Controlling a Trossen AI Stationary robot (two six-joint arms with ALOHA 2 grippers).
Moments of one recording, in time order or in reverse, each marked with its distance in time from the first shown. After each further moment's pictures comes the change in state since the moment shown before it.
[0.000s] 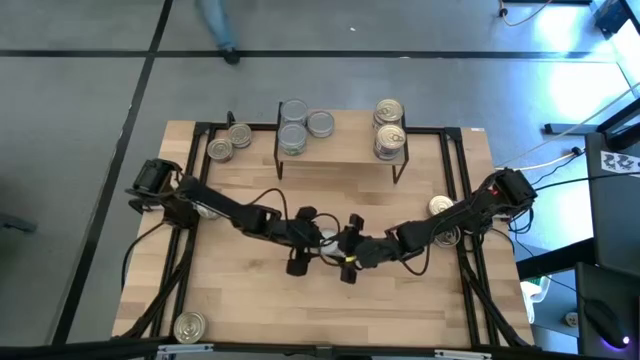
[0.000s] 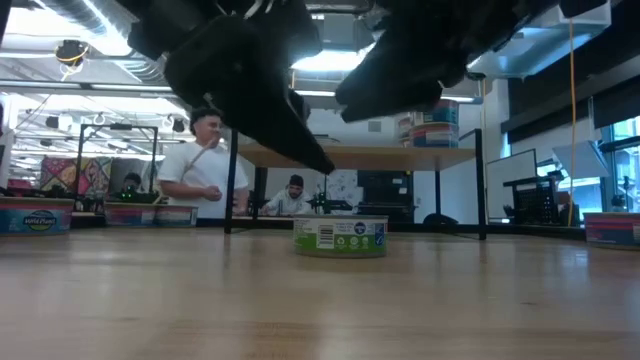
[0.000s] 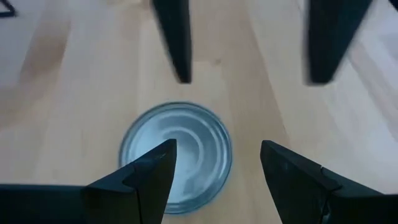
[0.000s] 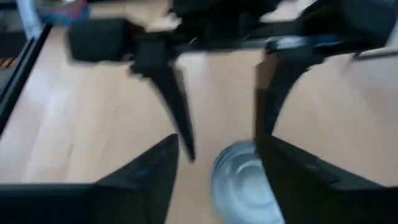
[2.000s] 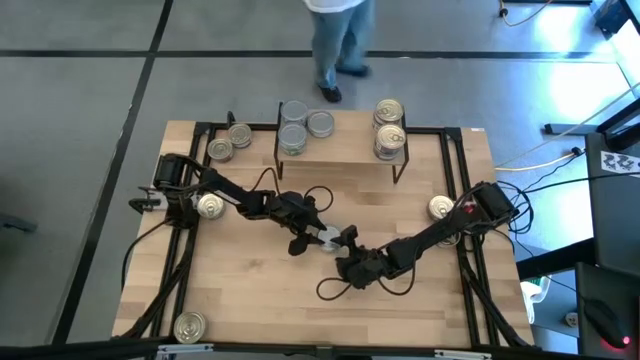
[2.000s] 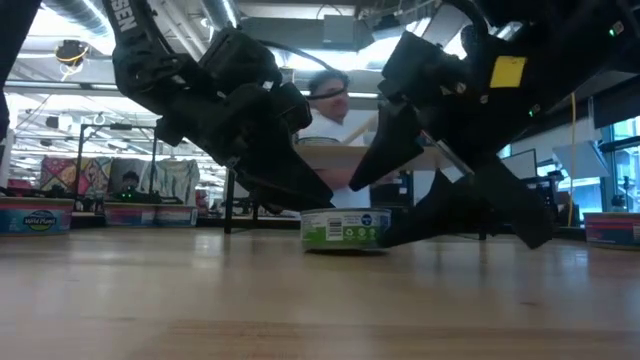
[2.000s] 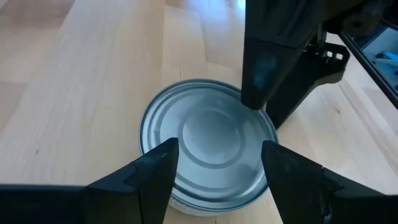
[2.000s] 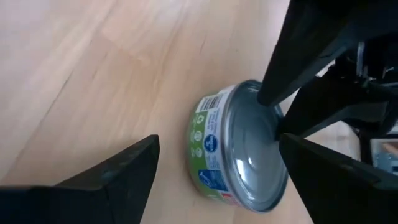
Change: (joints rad) left arm 0.237 0.128 -0.239 0.515 0.351 -0.143; right arm 0.060 0.217 -0.003 -0.051 0.237 -0.671
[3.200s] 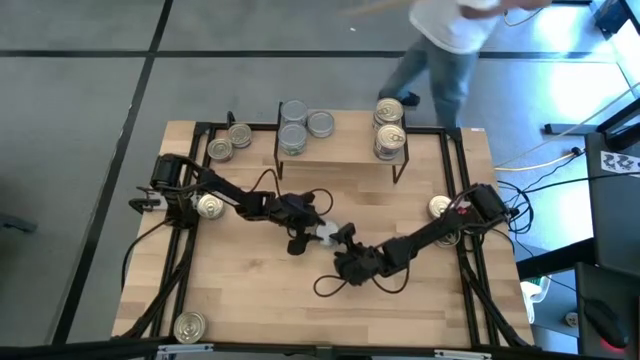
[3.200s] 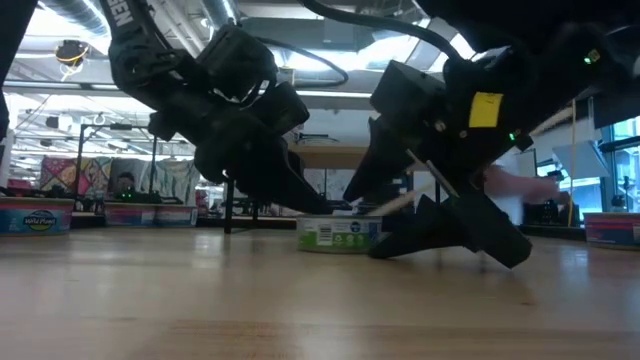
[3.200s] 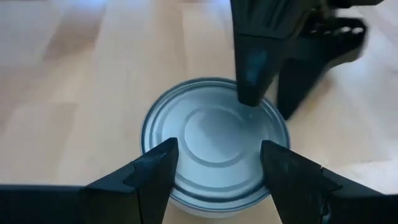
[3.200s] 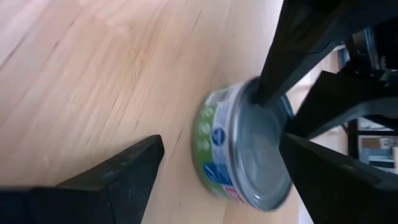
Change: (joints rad) left arm -0.016 -0.019 0.001 -0.064 -0.145 0.222; right arm -0.028 0.051 0.005 0.027 0.015 -0.050
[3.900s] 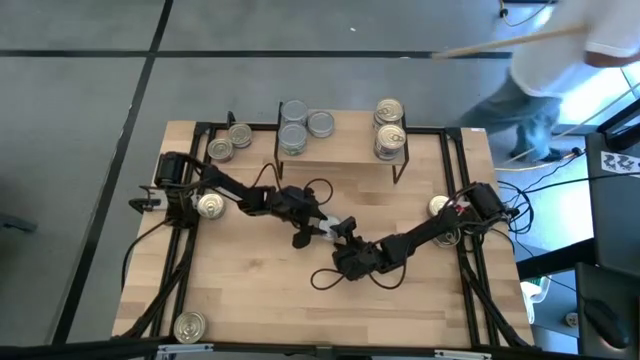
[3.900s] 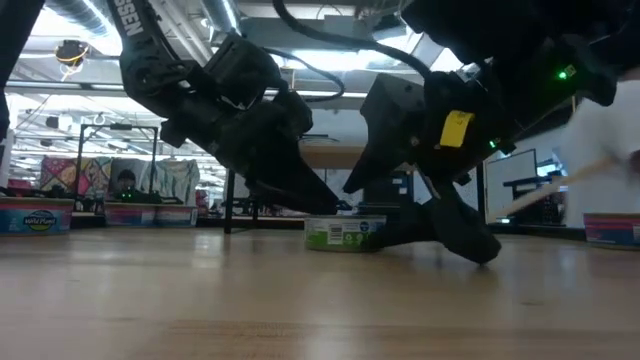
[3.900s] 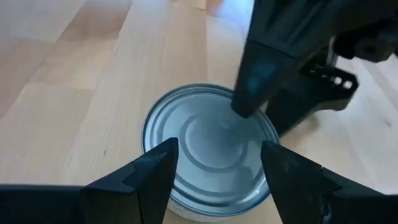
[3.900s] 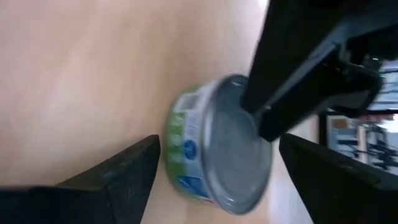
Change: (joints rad) left arm 0.059 0.048 0.003 0.052 0.071 -0.194; right arm -0.033 0.003 0.001 -0.003 0.122 -0.026
